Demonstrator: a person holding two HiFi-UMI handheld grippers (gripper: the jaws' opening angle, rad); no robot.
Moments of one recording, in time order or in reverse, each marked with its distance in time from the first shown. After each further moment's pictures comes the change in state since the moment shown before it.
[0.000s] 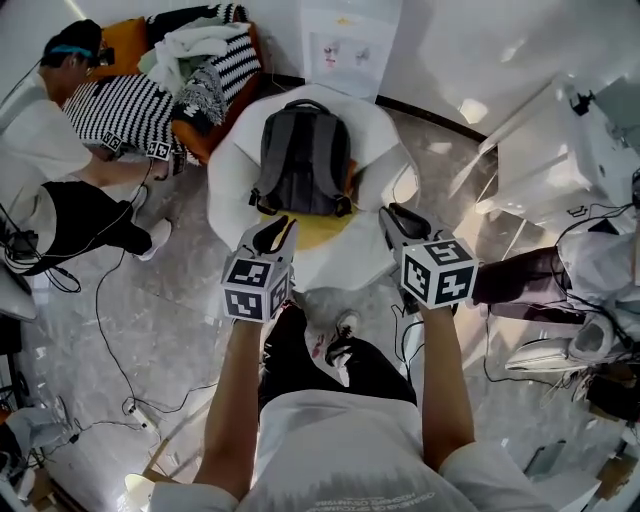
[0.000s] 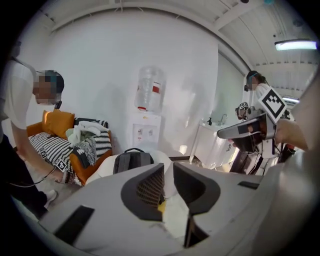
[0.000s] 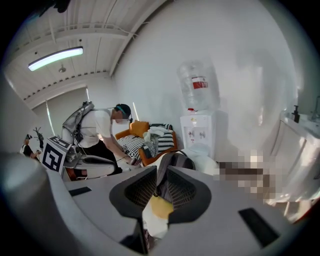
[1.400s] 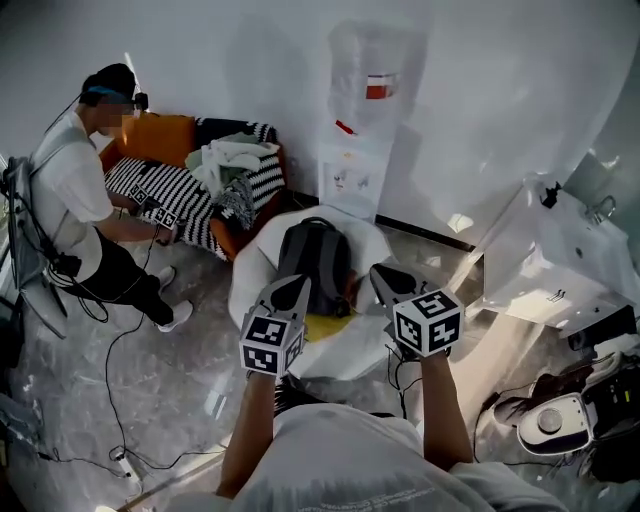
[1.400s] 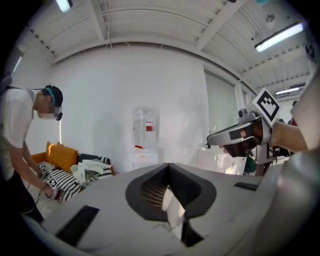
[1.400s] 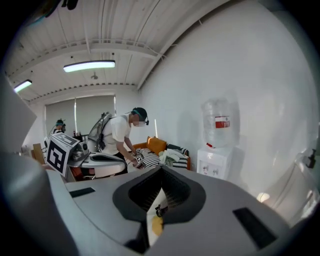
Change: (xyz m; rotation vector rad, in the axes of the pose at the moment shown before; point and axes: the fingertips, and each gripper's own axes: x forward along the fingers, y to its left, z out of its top) left arm -0.098 -0.075 0.163 0.124 -0.265 0.067; right arm -0.115 0.056 0.140 -0.213 -0.181 0.162
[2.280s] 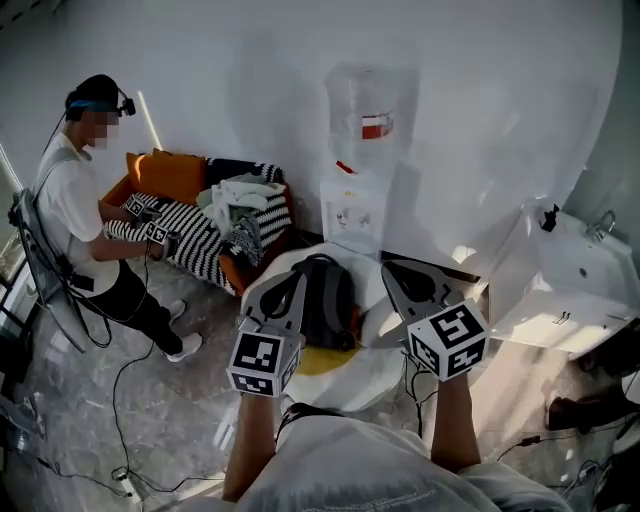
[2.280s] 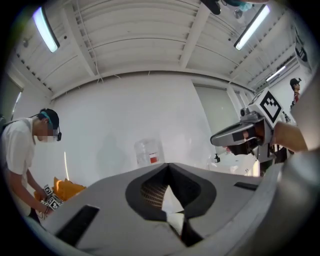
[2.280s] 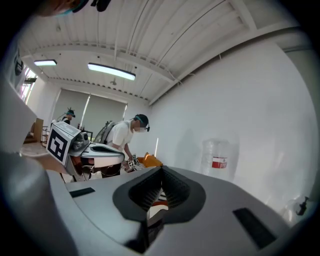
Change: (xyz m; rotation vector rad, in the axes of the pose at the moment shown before) left arm -0.039 -0.022 0.137 0.192 -0.236 0.089; right arm -0.076 0.005 0.113 -0.239 -0.239 -0.029
